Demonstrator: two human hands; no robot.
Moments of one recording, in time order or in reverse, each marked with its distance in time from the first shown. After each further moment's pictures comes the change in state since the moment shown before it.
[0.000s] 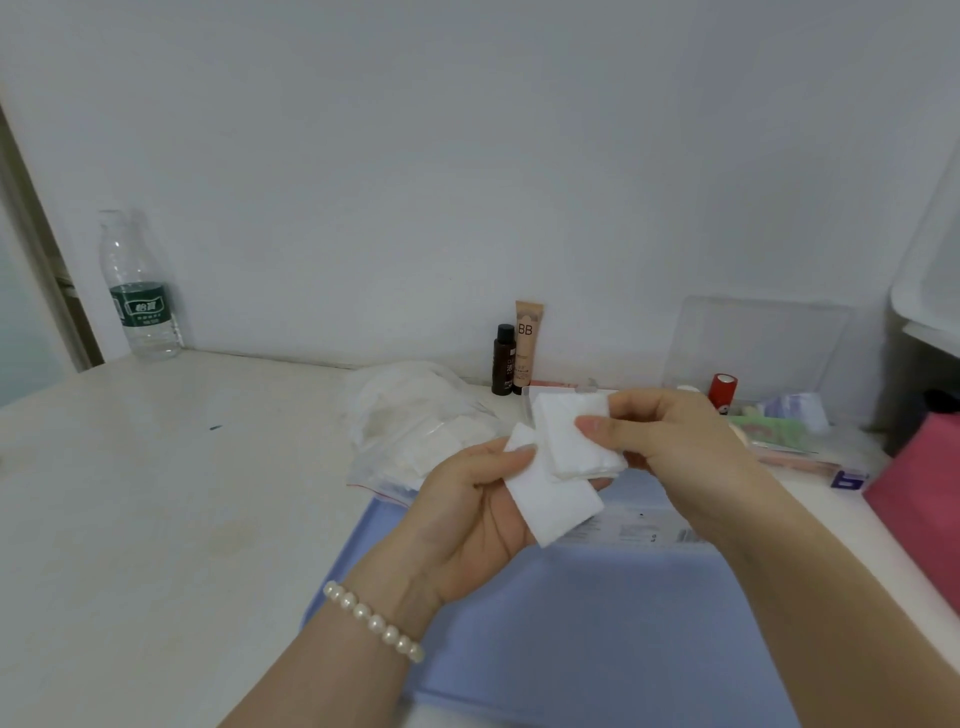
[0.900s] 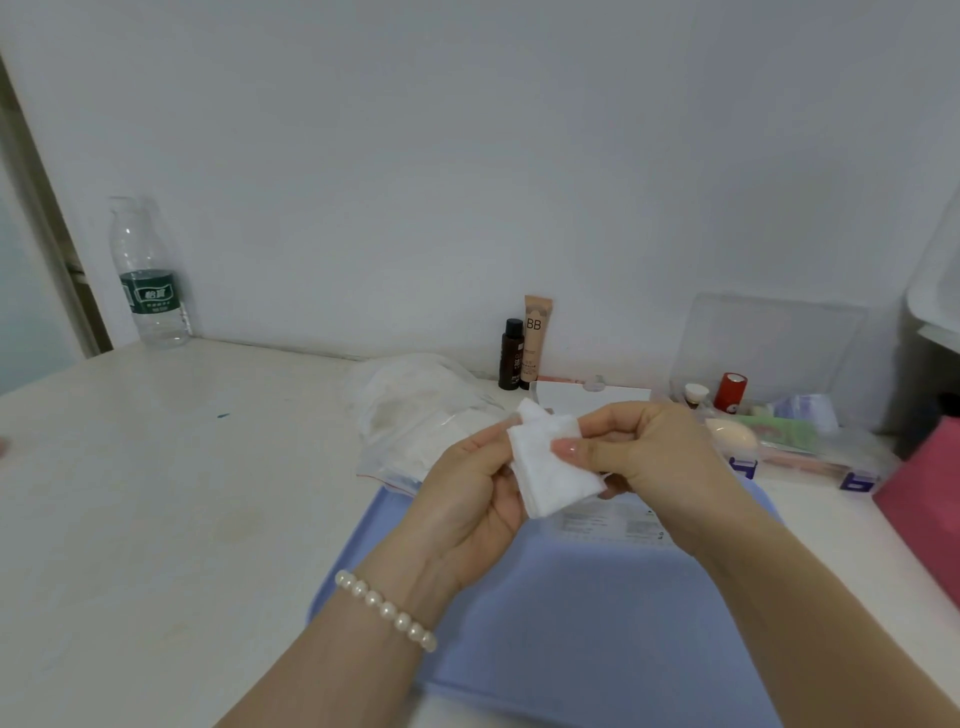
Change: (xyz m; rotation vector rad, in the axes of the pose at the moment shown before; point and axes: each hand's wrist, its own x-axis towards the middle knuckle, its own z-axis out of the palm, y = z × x) left_hand 0.007 -0.004 -0.001 0.040 0.303 0.148; right_hand -0.008 0.003 0.018 -0.029 -0.042 0.012
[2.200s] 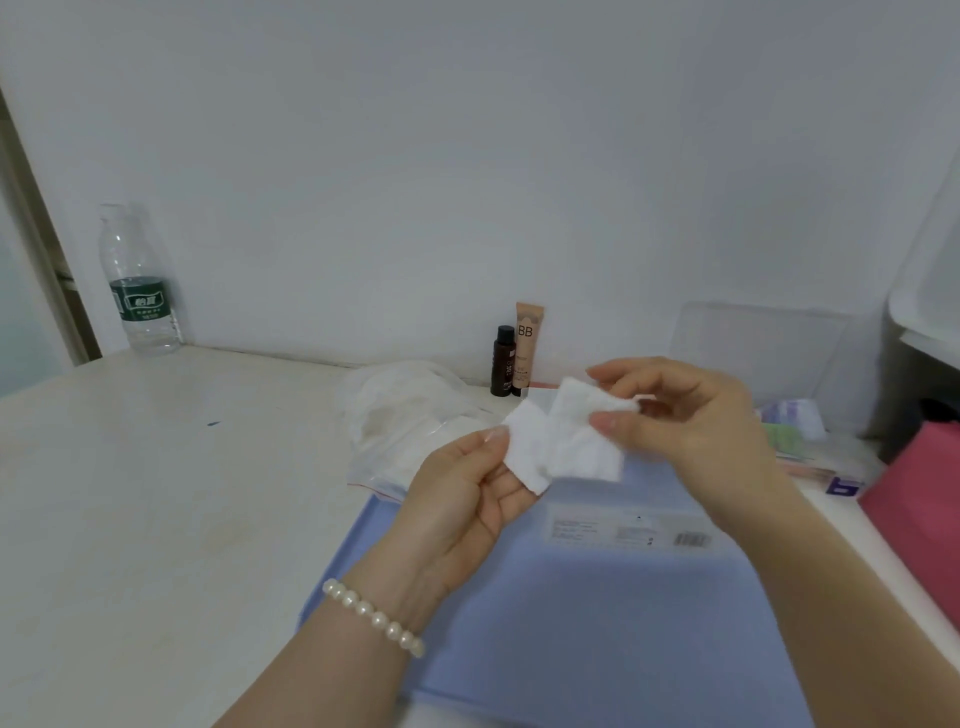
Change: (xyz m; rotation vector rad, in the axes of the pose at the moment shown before) left_hand 0.002 0.001 -0.002 -0.049 0.024 0.010; right_hand 0.005 -0.005 -0.031 -0.049 0.029 -0.455
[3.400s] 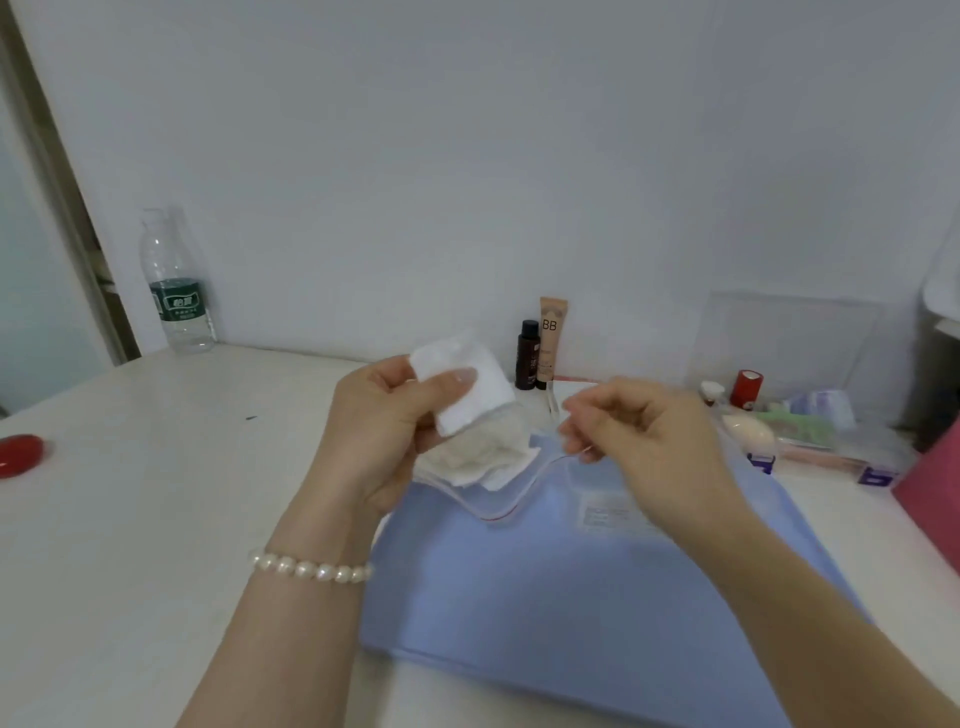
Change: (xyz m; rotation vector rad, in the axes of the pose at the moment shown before) left_hand -0.025 0.072 -0.018 0.401 0.180 0.386; right_hand -0.016 -0.011 0.053 -0.023 0.054 0.167
